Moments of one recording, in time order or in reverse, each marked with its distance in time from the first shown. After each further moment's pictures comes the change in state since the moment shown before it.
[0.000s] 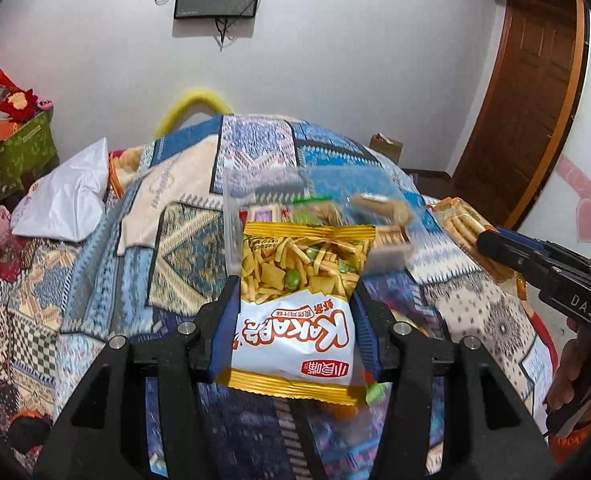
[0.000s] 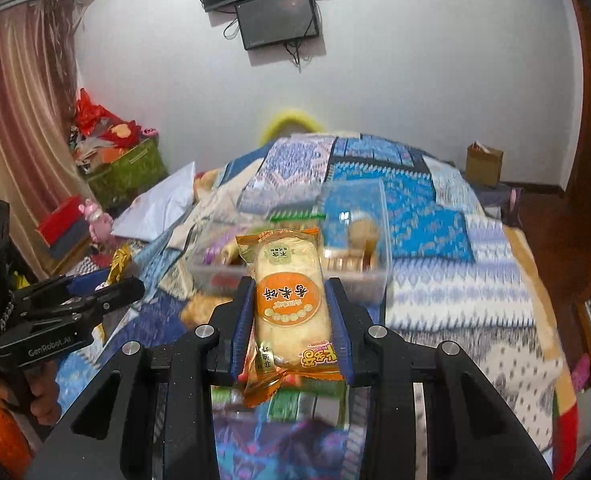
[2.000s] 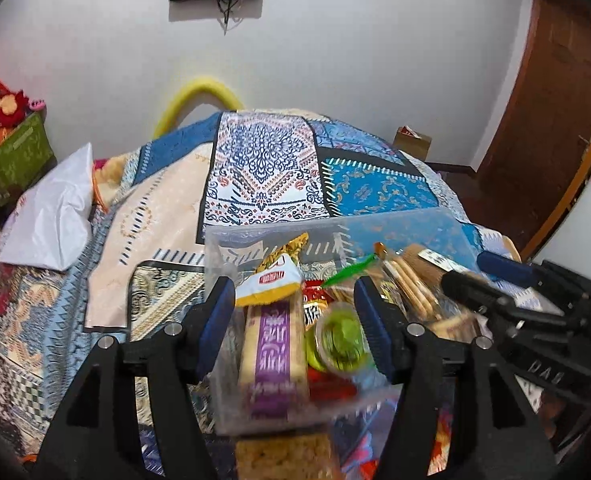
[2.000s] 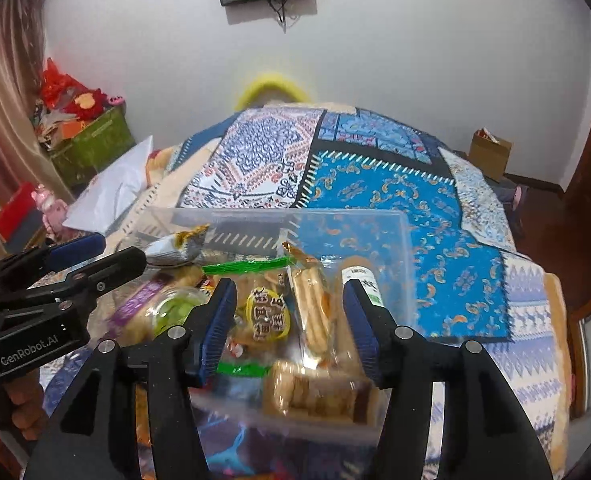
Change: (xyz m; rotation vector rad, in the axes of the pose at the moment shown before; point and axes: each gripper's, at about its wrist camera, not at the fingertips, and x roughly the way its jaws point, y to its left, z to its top) left arm 0.129 0.012 0.080 0.007 0.065 0.055; right arm 0.127 -0.024 0.056 -0.026 0.145 -0.063
